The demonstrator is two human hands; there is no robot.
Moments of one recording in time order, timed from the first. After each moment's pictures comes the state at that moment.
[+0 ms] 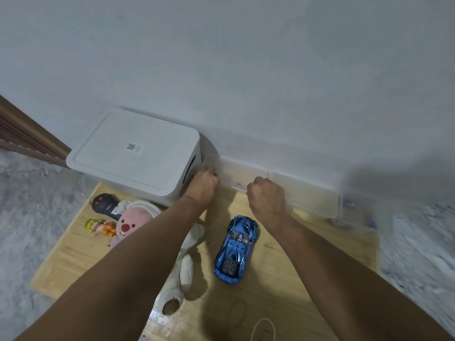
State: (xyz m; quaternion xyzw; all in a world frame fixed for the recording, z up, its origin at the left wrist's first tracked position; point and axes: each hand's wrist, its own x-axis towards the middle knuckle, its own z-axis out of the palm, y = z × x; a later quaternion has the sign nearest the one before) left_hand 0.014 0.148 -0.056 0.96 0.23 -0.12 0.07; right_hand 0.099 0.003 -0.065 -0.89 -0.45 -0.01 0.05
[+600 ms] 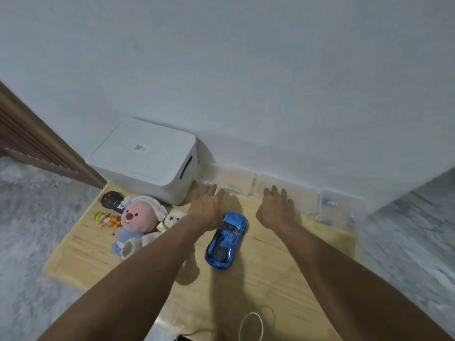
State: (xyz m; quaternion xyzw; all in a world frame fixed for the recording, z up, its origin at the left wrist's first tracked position) left_hand -0.026 0.071 -0.041 0.95 0.27 -0.16 0.09; right_hand 0.101 -0.063 -0.052 -0.94 -0.30 0.17 0.00
